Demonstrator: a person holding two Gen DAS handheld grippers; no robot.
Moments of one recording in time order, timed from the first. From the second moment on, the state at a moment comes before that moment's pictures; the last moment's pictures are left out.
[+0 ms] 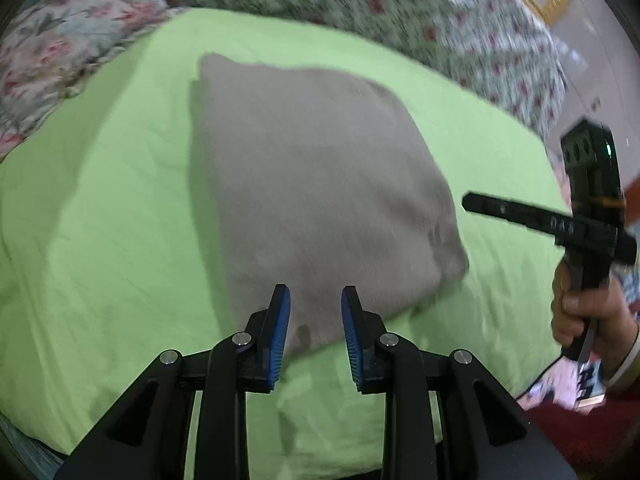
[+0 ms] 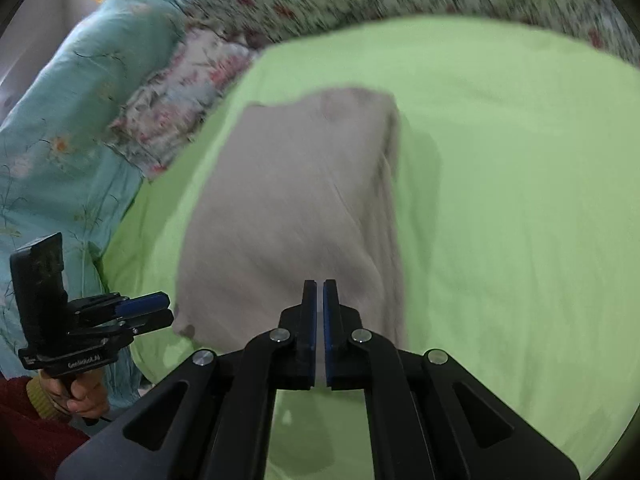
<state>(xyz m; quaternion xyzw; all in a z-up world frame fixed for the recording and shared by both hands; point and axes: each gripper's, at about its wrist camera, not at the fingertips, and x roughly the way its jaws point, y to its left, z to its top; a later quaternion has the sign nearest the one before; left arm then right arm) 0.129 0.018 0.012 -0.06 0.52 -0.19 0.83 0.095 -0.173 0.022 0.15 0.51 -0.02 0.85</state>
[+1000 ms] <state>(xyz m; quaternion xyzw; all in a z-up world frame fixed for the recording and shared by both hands) 0.145 0.006 -0.027 0.02 0.55 -0.12 0.82 0.072 -0.172 -0.032 0.17 0.57 -0.06 0.80</state>
